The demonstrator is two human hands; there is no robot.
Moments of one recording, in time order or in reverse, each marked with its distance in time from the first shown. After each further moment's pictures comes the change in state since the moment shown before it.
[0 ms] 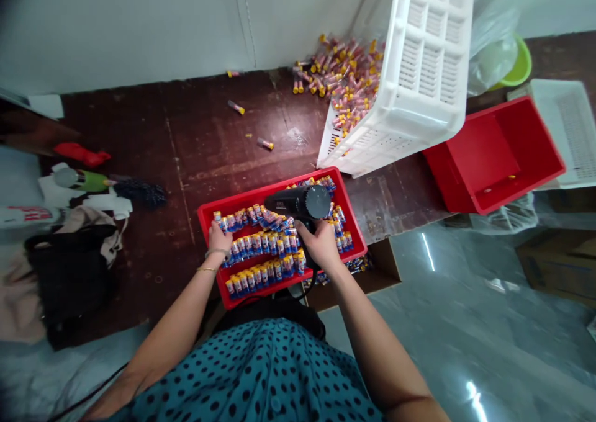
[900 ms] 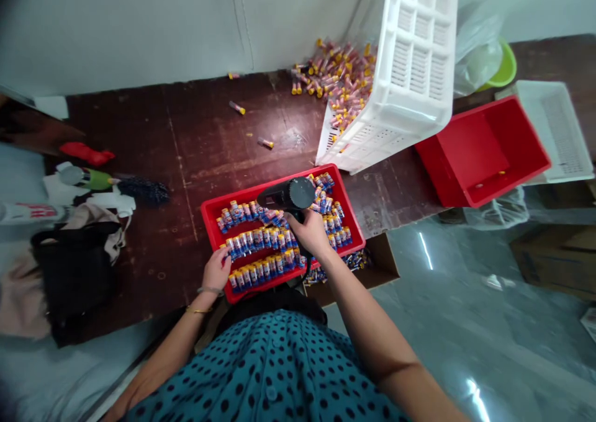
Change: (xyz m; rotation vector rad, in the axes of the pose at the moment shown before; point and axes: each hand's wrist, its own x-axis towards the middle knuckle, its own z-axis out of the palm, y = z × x) left_hand -0.090 -0.073 -0.033 0.054 -0.086 0.404; right_hand 0.001 -0.003 0.023 -0.053 -0.038 -0.077
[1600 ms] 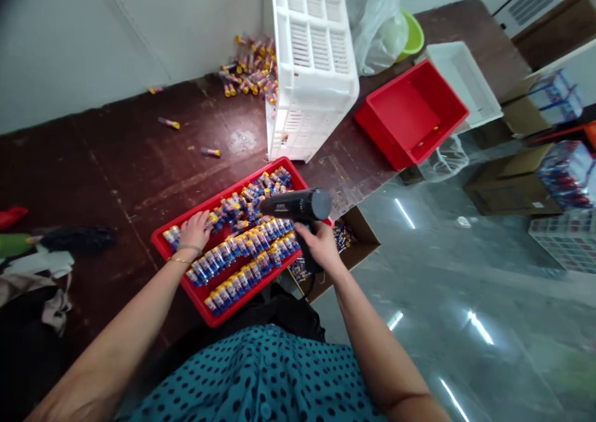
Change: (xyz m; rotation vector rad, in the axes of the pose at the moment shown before) left_hand 0.171 0.053 0.029 0.594 -0.150 0.464; right_hand -0.071 0.062 -0.088 0.337 0.285 0.206
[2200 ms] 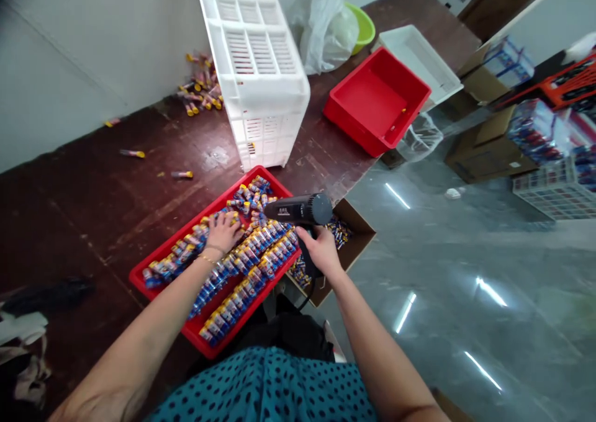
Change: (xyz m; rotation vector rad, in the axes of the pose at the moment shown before) left_hand 0.080 0.124 0.013 0.161 -0.069 0.450; right_hand 0.003 0.020 -0.030 0.048 0.230 0.028
